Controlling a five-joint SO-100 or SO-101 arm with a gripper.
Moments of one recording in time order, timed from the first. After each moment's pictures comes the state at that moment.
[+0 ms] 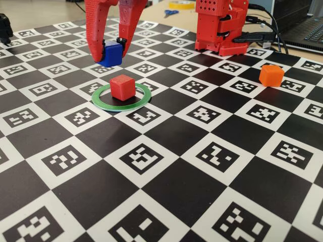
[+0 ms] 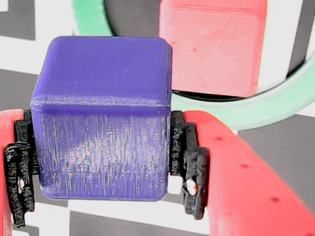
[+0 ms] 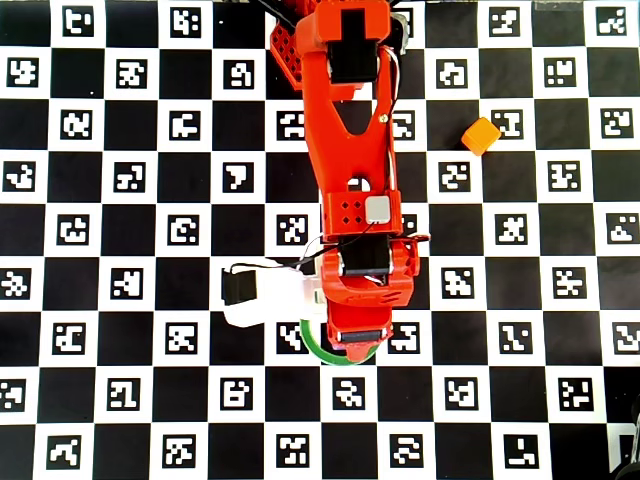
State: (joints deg) arm -1.5 70.6 72.5 73.2 -2.9
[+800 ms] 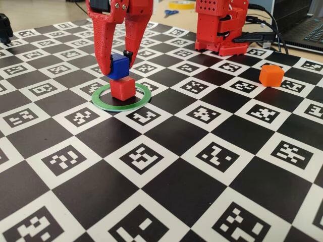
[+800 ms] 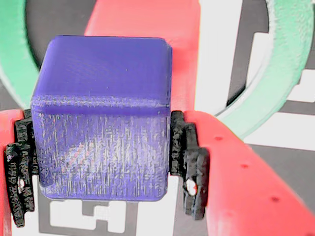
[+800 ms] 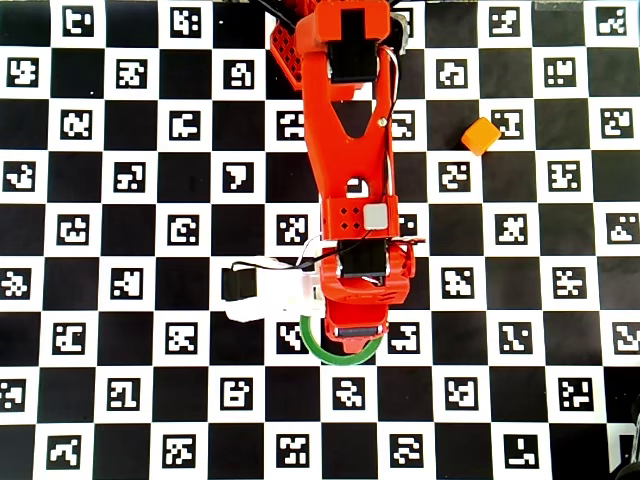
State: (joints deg) arm -1.5 70.6 80.2 69.6 -1.3
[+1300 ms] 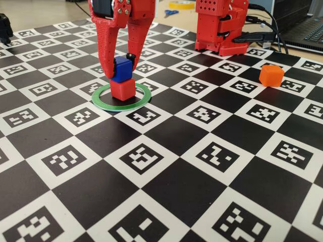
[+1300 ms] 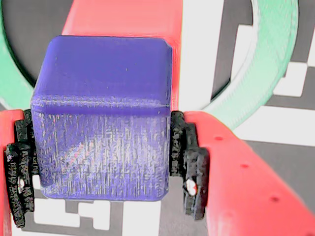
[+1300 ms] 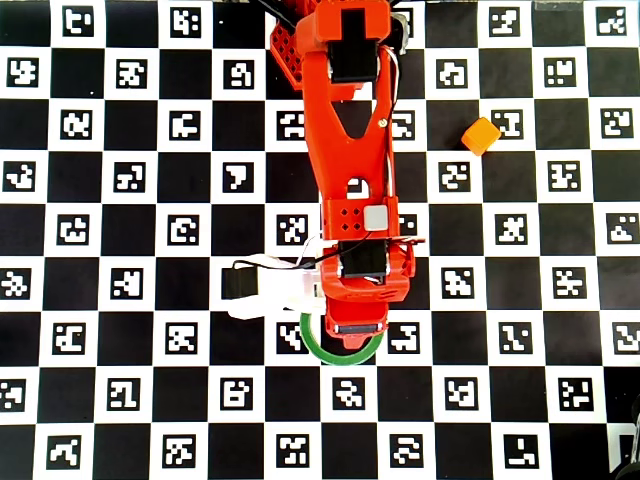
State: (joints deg) arm -2.5 70.6 81.5 69.3 -0.4
